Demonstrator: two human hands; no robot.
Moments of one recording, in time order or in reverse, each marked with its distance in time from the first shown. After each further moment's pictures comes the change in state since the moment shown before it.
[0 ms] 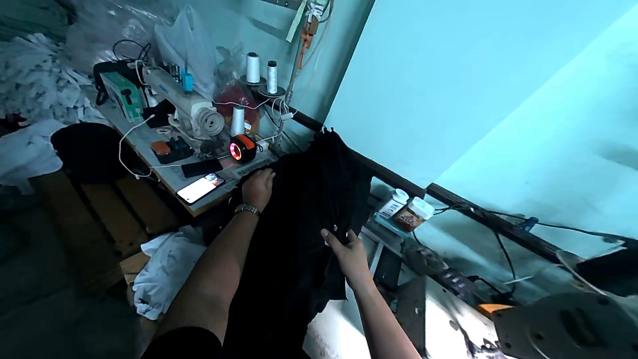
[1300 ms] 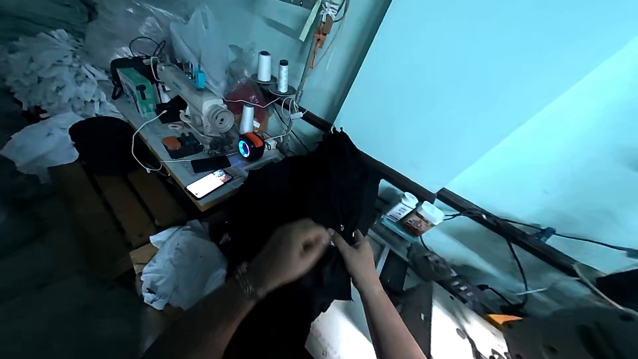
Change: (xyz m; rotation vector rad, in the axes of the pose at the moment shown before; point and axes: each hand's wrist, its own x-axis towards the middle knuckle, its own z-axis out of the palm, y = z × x) left_hand -0.126 0.118 -0.103 -0.416 -0.281 0.347; right_hand -0.003 -0.008 -0.002 -0.036 -0.015 0.000
